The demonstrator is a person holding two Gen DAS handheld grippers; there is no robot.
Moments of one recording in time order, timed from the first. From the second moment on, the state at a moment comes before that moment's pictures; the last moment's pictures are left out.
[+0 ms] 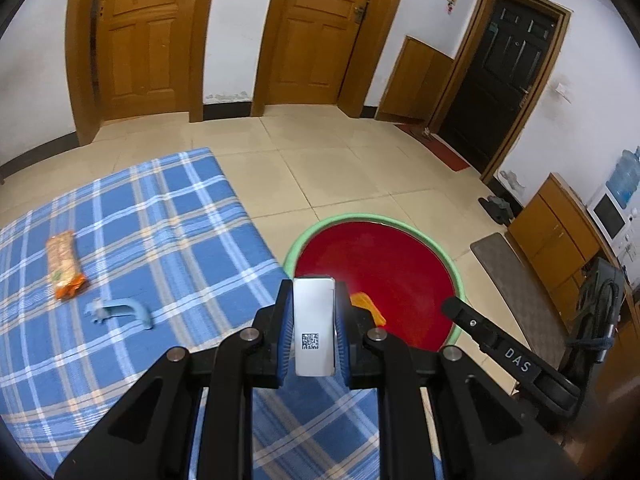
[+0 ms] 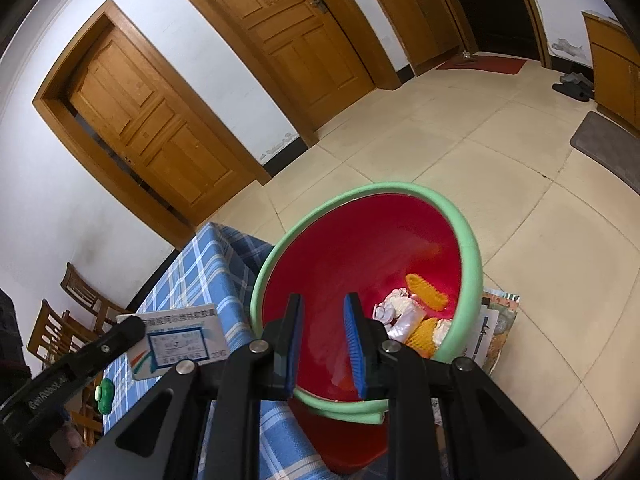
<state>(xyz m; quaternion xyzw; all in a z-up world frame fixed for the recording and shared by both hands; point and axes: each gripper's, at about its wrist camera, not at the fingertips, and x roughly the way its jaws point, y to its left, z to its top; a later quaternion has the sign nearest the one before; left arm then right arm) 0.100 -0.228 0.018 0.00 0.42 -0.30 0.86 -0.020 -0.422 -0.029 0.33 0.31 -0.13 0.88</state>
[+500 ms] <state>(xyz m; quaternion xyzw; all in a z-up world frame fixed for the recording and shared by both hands) 0.105 -0.258 -0.005 0.01 0.44 -0.32 0.84 -0.025 -0.434 -0.029 0.34 0.31 -0.15 0.87</state>
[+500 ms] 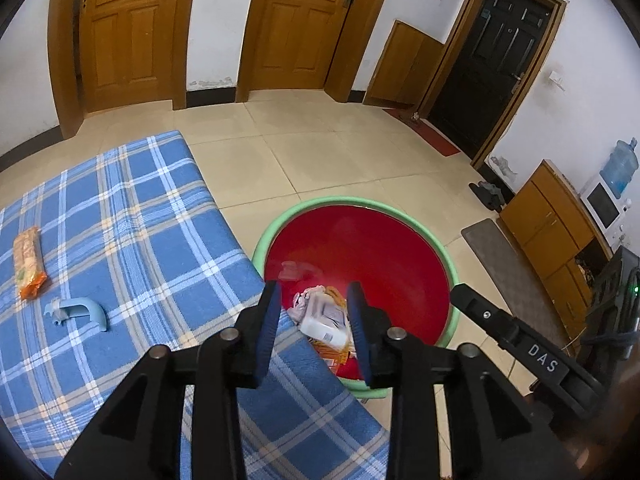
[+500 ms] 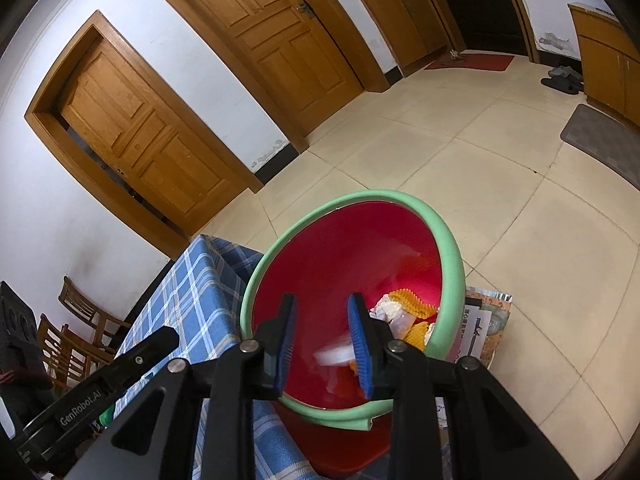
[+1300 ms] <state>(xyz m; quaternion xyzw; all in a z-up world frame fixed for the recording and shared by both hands) 0.127 -0.201 -0.007 0.01 0.44 -0.23 0.86 -0.016 -0.424 -0.042 0.35 0.33 -0.15 0.86</state>
